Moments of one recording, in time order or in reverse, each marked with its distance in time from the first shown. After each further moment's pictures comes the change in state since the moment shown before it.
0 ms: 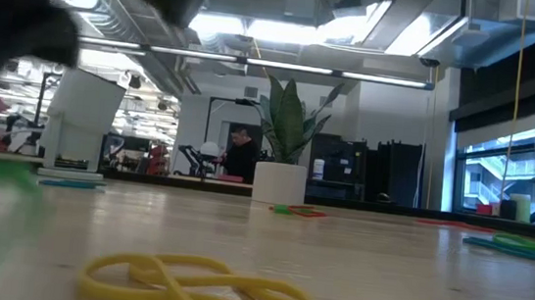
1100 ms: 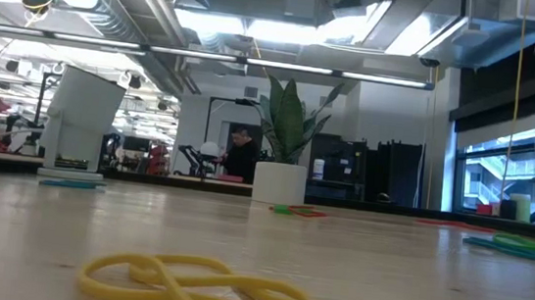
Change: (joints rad) left arm -0.269 -0.305 -0.233 -0.382 -0.010 -0.158; right arm 0.000 0.000 0.000 0.083 0.092 0.137
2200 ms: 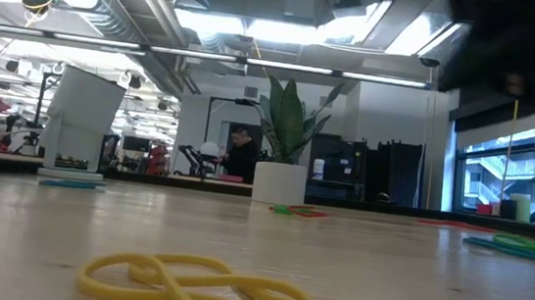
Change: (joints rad) left arm 0.057 -0.400 -0.119 -0.117 -0.446 0.124; right arm -0.220 0.437 0.332 0.145 0.089 0.093
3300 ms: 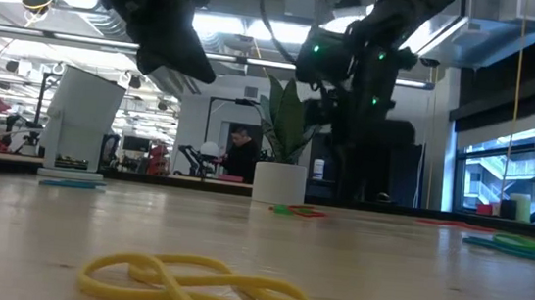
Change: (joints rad) left arm 0.650 -0.139 -0.534 1.246 0.081 0.684; right arm -0.692 0.551 0.365 -0.259 -0.474 -1.486
